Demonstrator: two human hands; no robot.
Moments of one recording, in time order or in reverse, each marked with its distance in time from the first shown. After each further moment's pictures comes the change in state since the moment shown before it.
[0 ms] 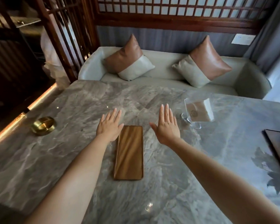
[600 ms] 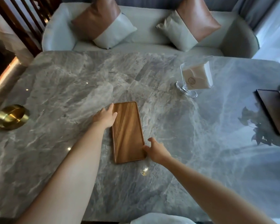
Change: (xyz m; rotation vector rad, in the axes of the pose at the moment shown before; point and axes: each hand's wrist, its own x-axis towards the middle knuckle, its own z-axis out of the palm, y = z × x) left_hand 0.034 -0.005 0.064 -0.213 -0.332 -0.085; right_hand -0.073 -0.015 0.108 0.405 -0.528 0.521
